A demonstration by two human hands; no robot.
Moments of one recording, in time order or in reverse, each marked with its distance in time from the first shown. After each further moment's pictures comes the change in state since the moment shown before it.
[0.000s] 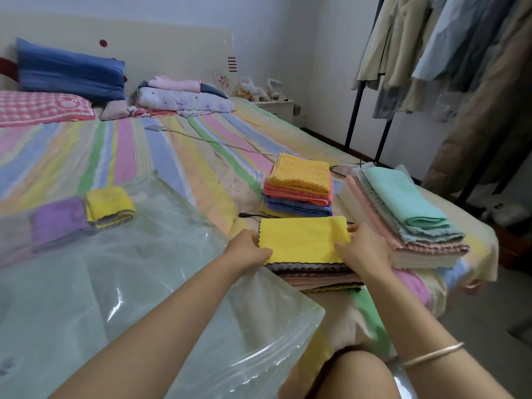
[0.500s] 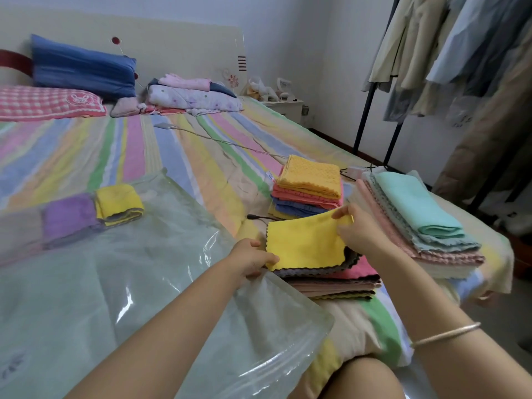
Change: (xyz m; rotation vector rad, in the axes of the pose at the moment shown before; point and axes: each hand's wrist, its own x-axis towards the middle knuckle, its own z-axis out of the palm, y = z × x) left_hand 0.021 -0.020 0.004 -0.381 -0.041 -0.179; right_hand 0.009 -0.042 -0.025 0.294 -0.258 -0.135
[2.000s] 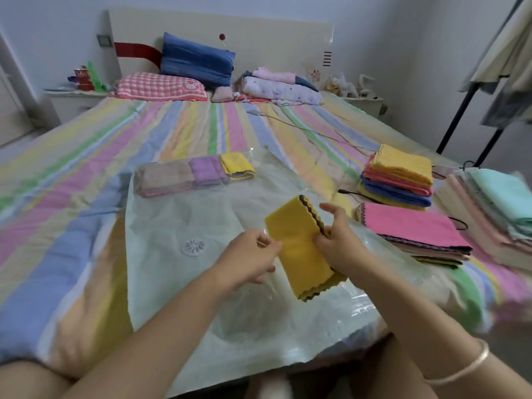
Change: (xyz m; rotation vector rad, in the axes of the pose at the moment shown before) left_hand -0.231 -0.088 -0.147 0.097 0.212 0.146; right_hand -0.197 -0.091 0.128 0.095 -0.351 -0.252
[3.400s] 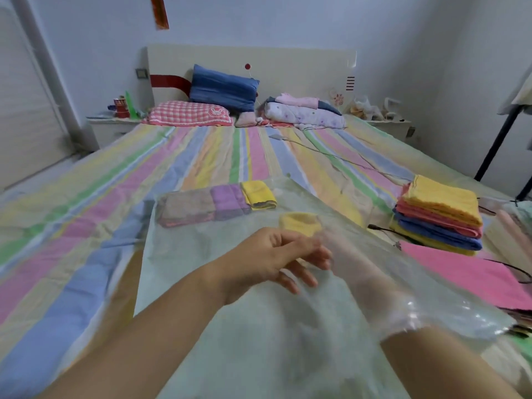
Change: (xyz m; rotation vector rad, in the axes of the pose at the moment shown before) left_hand 0.013 0.055 -0.050 -0.245 -0.350 0.258; right_hand 0.137 -0.009 0.038 0.431 -0.090 0.077
